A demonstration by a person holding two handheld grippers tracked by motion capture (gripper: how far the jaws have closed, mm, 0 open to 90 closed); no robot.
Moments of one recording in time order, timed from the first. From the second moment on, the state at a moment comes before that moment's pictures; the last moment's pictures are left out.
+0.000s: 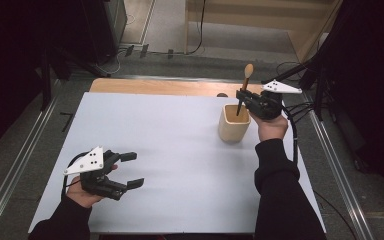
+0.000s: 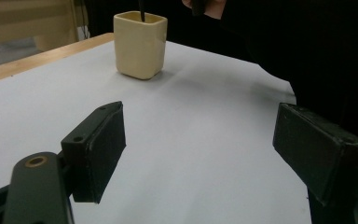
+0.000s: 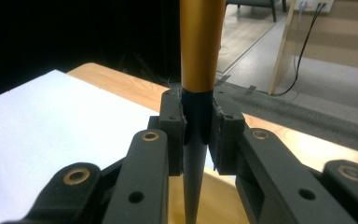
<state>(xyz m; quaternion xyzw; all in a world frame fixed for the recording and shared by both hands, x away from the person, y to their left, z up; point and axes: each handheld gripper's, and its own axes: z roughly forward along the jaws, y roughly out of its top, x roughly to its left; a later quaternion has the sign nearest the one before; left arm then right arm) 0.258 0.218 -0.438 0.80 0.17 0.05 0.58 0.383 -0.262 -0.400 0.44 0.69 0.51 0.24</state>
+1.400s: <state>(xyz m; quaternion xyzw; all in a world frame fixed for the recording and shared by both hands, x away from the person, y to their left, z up) 0.263 0.221 -0.440 0.80 0.19 0.05 0.57 0.350 -0.265 -0.437 0.44 0.69 0.53 0.22</state>
